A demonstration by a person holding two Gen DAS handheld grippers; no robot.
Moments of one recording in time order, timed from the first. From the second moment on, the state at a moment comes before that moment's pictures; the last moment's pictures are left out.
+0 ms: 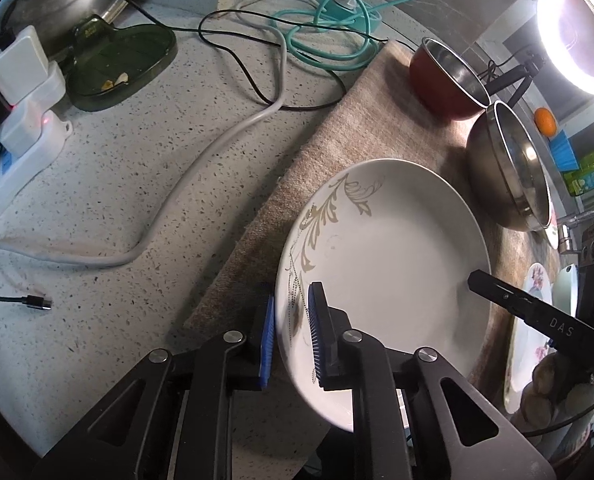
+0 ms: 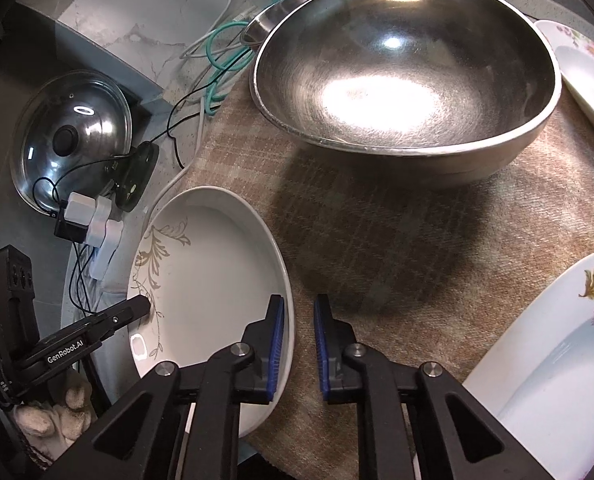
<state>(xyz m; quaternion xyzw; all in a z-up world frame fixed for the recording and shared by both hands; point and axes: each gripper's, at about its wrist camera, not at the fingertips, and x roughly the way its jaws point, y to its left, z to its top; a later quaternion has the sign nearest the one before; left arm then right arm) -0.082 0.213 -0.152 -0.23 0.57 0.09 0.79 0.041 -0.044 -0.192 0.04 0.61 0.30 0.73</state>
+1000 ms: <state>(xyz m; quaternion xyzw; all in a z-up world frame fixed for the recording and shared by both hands) -0.084 0.187 -0.130 -0.20 0.56 0.08 0.80 0.029 -0.059 -0.176 0.03 0.60 0.30 0.74</state>
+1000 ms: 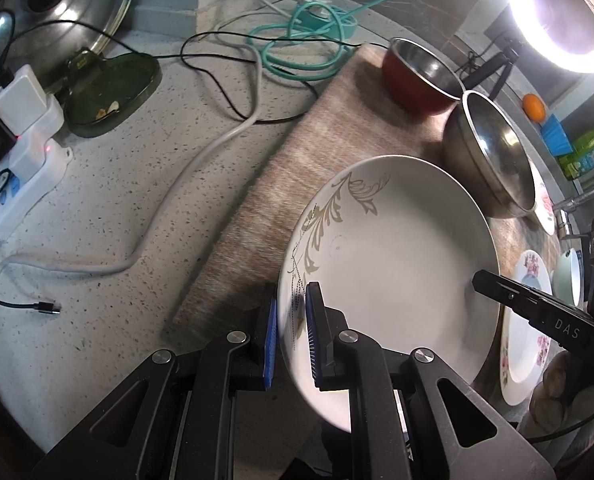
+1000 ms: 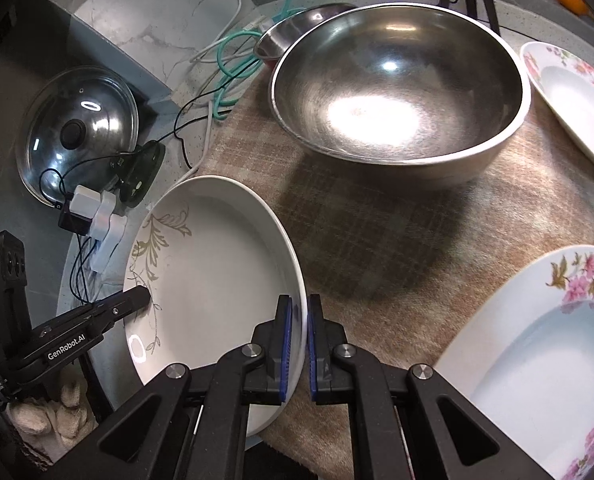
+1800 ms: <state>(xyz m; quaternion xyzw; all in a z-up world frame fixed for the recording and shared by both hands) -0.057 0.078 -0.109 -0.14 0.56 -0.01 0.82 0.006 -0.186 -0.148 0.09 0.58 0.22 0.78</state>
